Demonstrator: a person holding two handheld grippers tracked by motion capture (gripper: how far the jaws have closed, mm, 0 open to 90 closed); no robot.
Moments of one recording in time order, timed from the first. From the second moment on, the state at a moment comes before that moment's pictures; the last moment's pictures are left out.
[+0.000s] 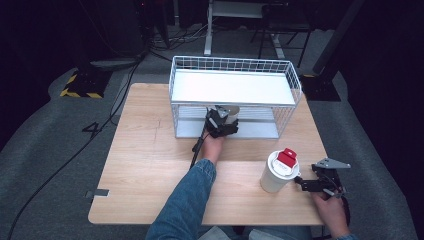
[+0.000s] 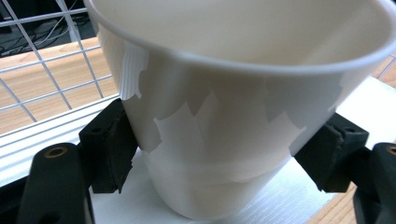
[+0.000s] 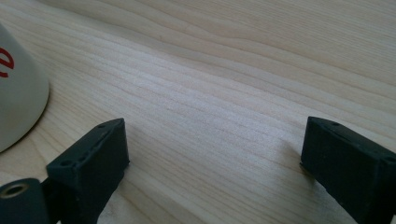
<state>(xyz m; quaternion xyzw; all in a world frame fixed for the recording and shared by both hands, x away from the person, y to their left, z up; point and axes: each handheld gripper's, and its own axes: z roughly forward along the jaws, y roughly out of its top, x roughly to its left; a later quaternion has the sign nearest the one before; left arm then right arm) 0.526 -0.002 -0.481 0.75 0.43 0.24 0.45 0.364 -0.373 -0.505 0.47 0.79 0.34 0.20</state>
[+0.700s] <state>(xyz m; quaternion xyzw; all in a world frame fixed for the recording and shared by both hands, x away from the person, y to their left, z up) 0.516 0.008 -0.472 0.72 0.46 0.22 0.46 0.364 -0.373 -0.505 0.47 0.79 0.34 0.20</state>
